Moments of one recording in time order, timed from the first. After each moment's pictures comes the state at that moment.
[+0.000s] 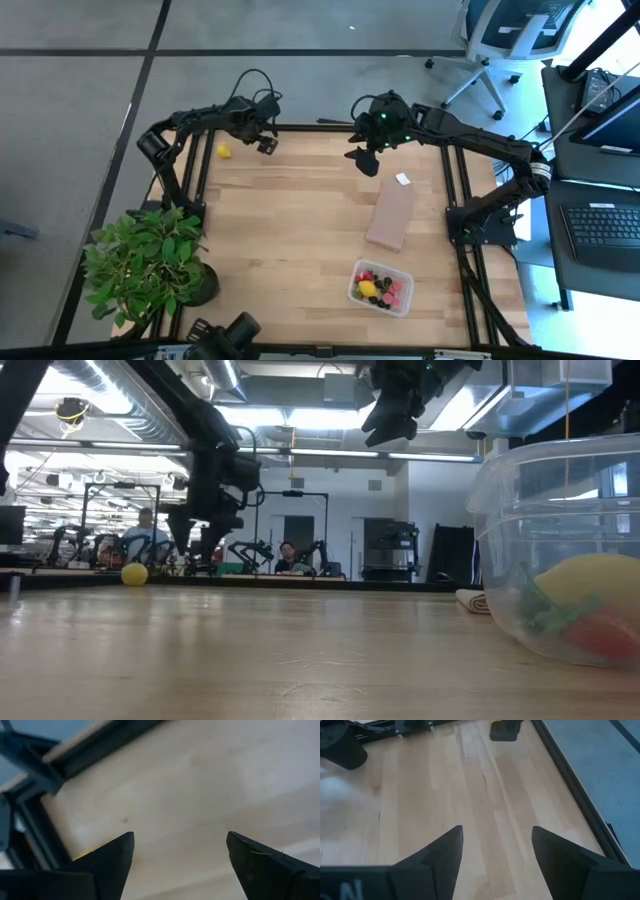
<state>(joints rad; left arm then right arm) 0.84 1.78 1.24 -0.93 -0.25 -0.32 -0.41 1.49 1.43 -0.68 -0.20 -0.06</state>
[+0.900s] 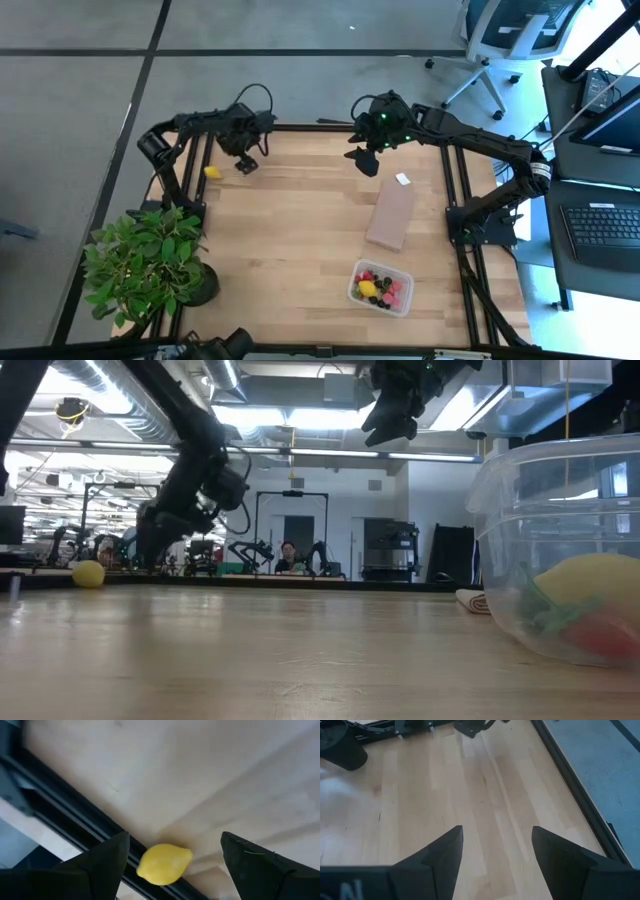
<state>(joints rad) 0.82 1.78 1.16 -1.22 -0.31 -0.02 -0.41 1.49 1.43 -0.68 -0.20 -0.05</state>
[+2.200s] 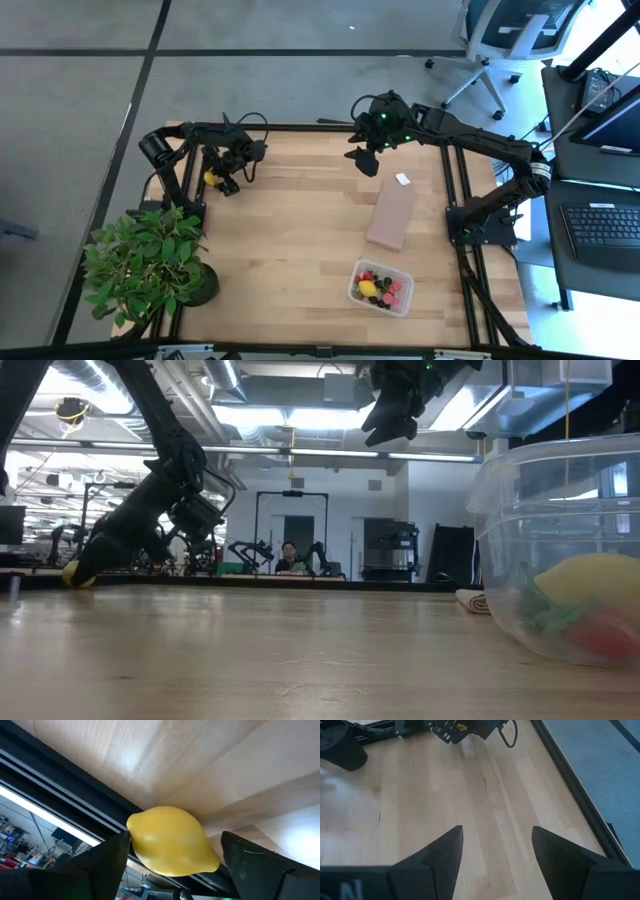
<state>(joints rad) 0.76 1.78 0.86 -1.18 -0.40 -0.04 -0.41 1.49 1.43 -0.68 -0.19 -0.05</state>
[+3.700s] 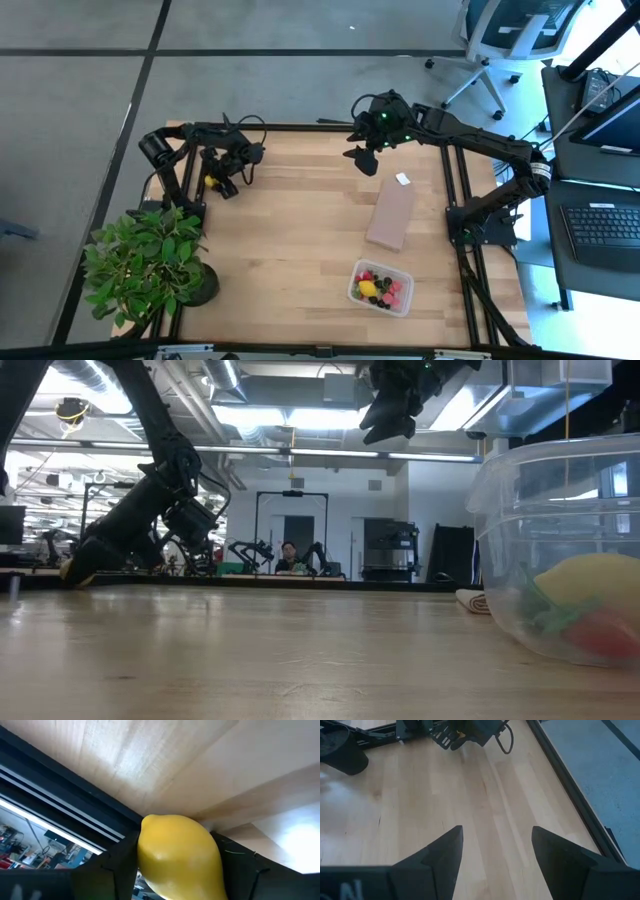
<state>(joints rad) 0.76 1.78 0.81 -1.14 -0.37 -0.04 -0.41 1.49 1.43 -0.65 -0.20 -0.05</state>
